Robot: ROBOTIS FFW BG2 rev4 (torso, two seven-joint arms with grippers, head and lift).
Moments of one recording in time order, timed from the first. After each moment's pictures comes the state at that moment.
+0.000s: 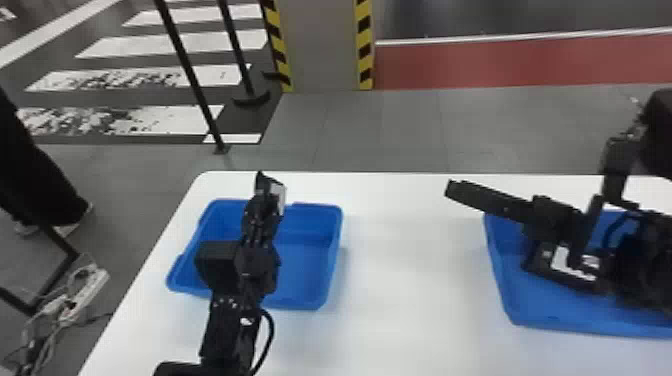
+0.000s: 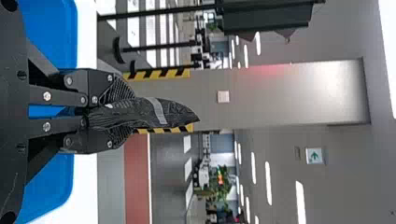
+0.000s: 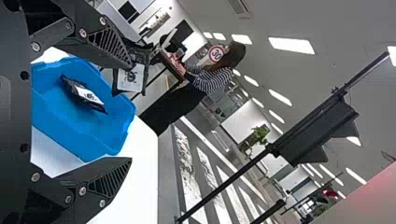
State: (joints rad) left arm 0.27 0.00 0.05 -1.71 -0.07 -0.18 0.07; right arm -0.24 -0.17 -0.02 -1.46 -0.55 0.74 0.96
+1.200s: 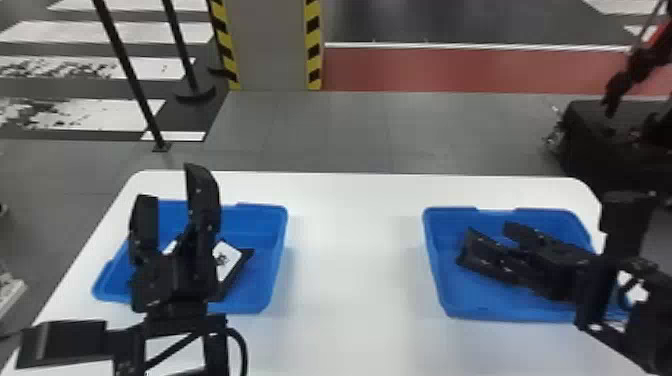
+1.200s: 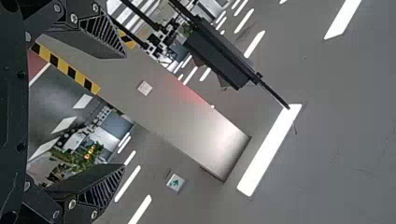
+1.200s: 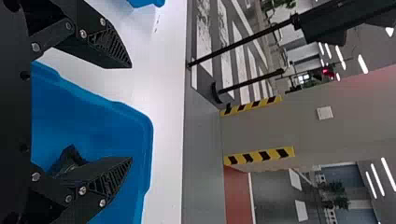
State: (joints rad) left arm 0.39 0.01 -0.20 -1.87 0.50 -0.67 0.10; right arm 0.19 -0.19 -0.17 -2.02 -0.26 0.73 0.47
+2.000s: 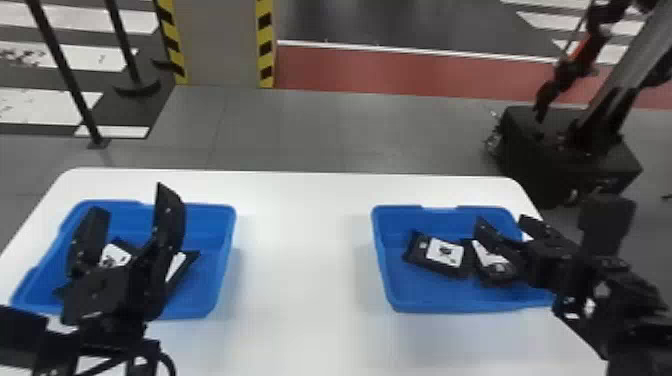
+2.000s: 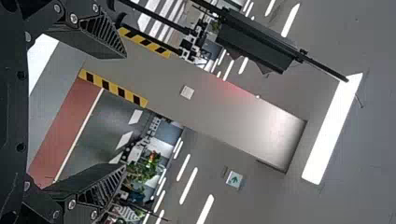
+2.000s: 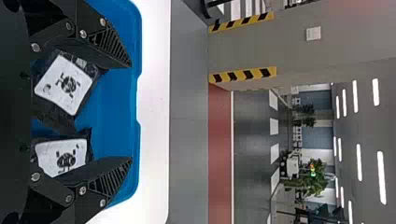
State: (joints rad) left arm 0.46 0.02 -0.12 -1.96 0.35 -0.37 0.10; right arm 0.20 -0.18 -0.28 -1.98 -0.16 0.63 0.29
